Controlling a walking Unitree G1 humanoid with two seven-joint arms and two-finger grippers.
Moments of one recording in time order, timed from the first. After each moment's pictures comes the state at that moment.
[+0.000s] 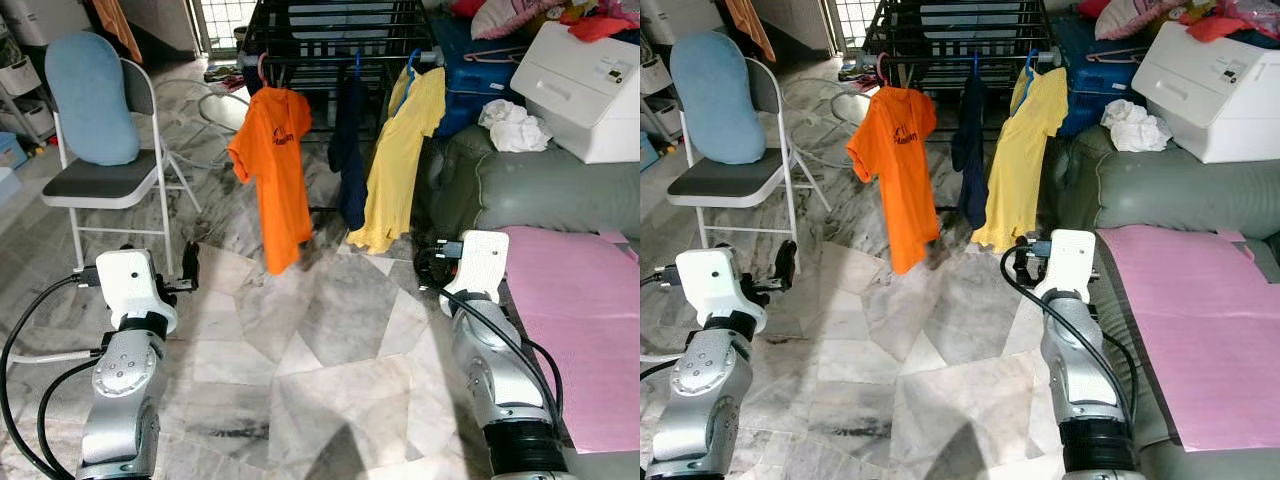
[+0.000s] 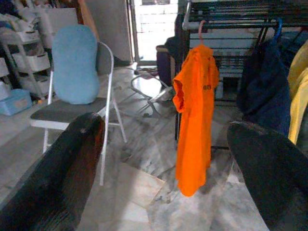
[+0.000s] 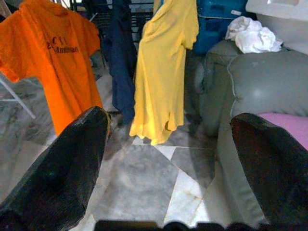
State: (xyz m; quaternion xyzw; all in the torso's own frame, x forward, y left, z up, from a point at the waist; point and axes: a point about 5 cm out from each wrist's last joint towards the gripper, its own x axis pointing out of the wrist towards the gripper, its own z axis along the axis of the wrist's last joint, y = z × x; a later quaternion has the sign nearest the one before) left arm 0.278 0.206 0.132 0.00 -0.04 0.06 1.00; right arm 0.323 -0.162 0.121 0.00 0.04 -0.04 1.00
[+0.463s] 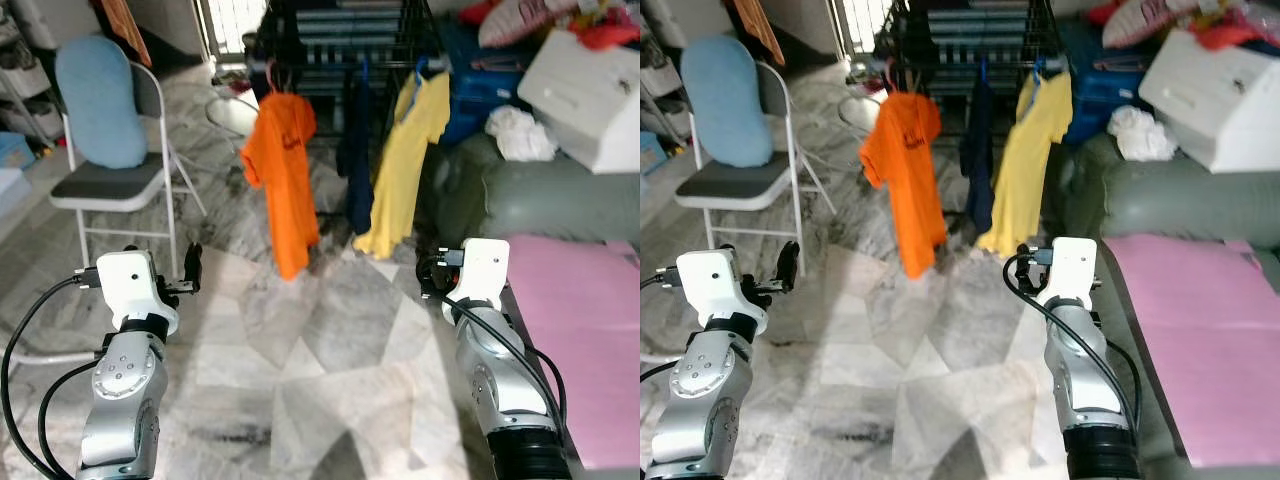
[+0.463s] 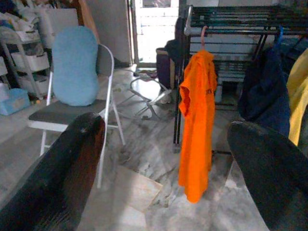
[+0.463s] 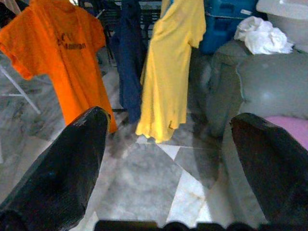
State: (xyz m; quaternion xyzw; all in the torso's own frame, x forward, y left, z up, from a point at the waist) left arm 0.277 0.205 0.132 -0.01 -0.04 0.06 1.00; right arm 0.319 -0.164 0.117 0.00 0.05 -0.03 1.00
